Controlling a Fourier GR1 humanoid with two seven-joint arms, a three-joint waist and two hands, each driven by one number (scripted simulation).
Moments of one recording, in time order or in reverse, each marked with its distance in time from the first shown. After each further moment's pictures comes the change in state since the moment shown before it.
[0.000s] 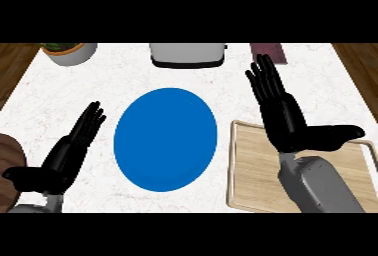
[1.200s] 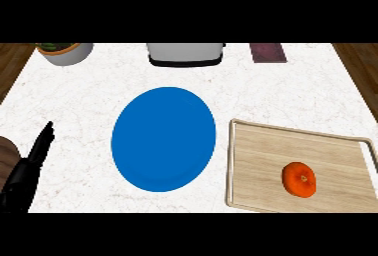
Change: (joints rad) left arm 0.149 0.103 0.116 0.104 -0.256 0.157 -0.050; right arm 0.821 -0.242 -0.423 -0.466 -0.169 0.254 -0.142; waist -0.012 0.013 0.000
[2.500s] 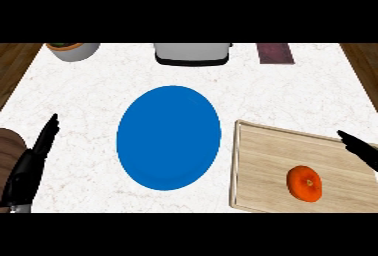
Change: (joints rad) left arm -0.056 -0.043 0.038 0.015 -0.055 -0.054 0.022; right arm -0.248 -0.354 0.149 0.206 0.415 0.291 0.464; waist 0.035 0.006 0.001
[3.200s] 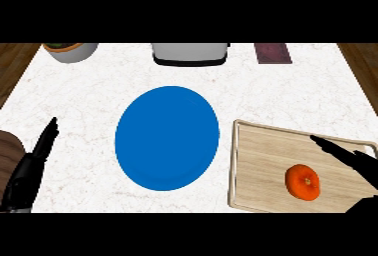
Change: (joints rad) left arm 0.025 -0.059 0.061 -0.003 -0.058 -0.048 -0.015; right arm -0.138 0.138 0.049 0.212 0.219 0.197 -0.071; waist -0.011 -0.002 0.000
